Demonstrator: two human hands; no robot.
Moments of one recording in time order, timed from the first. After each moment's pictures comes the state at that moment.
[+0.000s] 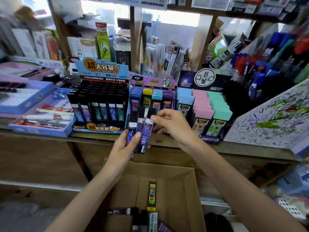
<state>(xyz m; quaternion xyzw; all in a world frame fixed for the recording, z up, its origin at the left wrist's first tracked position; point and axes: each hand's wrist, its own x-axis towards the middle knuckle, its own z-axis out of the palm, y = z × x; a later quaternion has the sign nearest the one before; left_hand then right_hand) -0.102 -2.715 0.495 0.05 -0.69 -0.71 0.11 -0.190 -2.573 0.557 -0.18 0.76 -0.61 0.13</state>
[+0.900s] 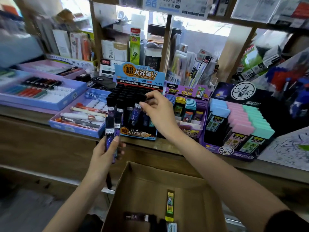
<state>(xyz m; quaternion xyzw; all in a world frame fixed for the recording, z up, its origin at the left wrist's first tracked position) -0.069 -2.827 0.474 0.19 -0.63 -0.71 0.23 -0.196 -2.713 0.571 -0.30 0.78 -0.55 -0.03</state>
